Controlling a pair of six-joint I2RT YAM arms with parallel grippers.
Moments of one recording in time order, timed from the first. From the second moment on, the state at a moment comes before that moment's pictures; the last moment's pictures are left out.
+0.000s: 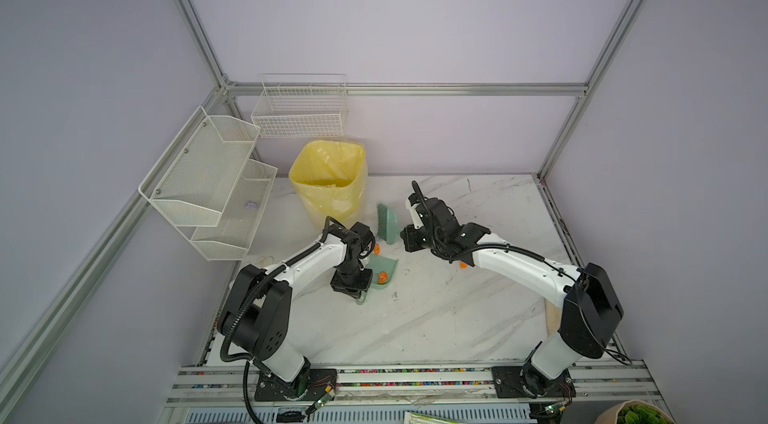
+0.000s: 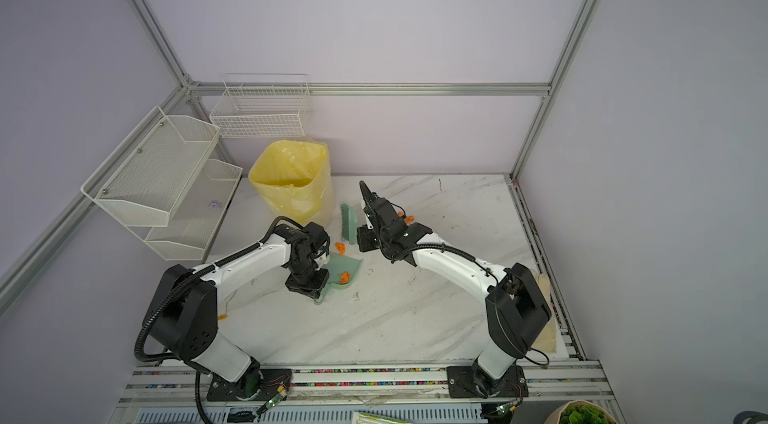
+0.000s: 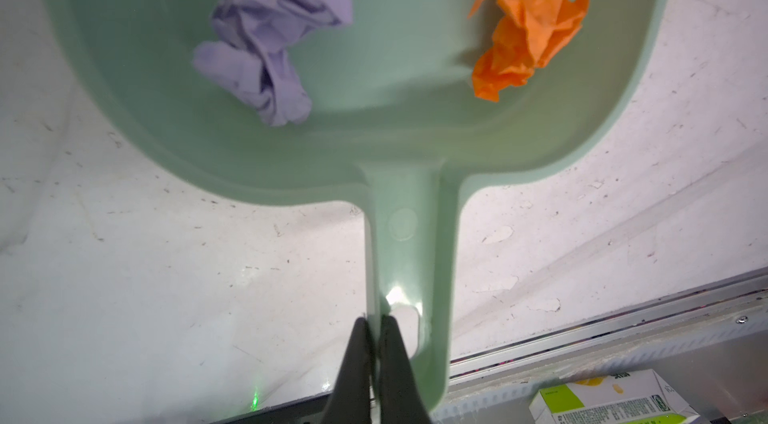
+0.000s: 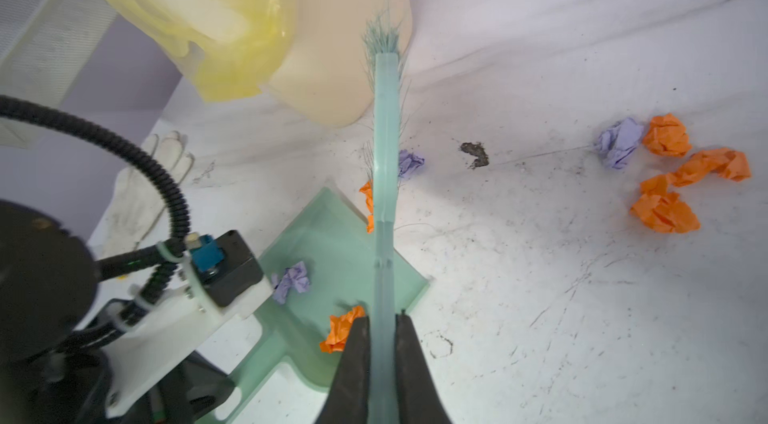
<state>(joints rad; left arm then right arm) -0.49 1.60 1.12 -1.13 0.15 -0.28 0.78 1.66 1.31 -0.37 0.01 0.42</state>
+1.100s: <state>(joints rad) -0.45 1.60 1.12 -1.13 0.17 -0.28 0.79 1.77 1.25 -0.27 0.06 0.00</state>
